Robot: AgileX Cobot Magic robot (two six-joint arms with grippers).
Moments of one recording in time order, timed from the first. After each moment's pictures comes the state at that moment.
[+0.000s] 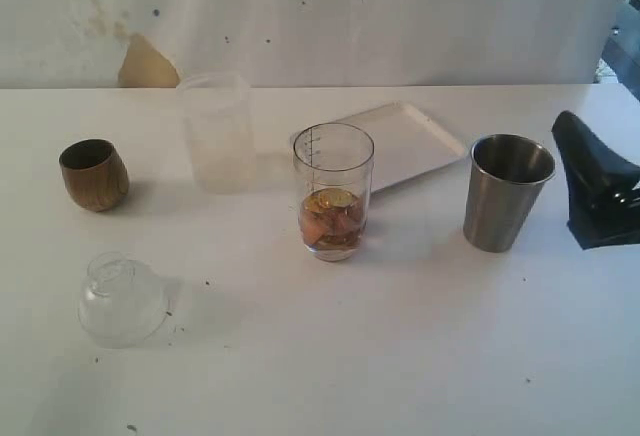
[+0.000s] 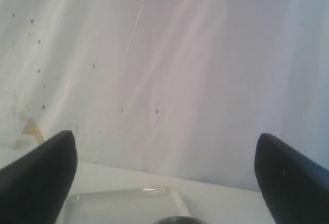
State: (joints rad) left arm -0.05 0.00 0.00 -0.08 0.13 0.00; right arm -0.10 1.14 -0.12 -0.26 -1.20 0.13
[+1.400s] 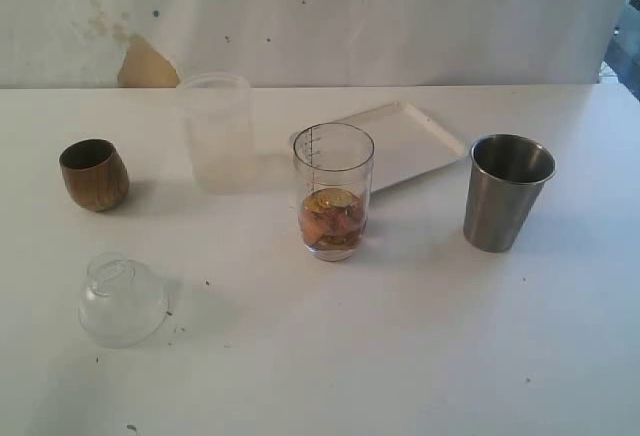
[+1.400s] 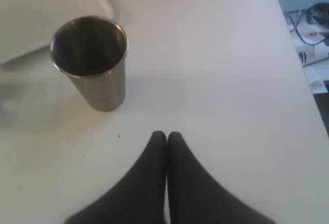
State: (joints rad) left arm -0.05 0.00 0.00 -0.08 0.13 0.00; right arm -0.10 0.82 -0.74 -0.11 0.66 0.11
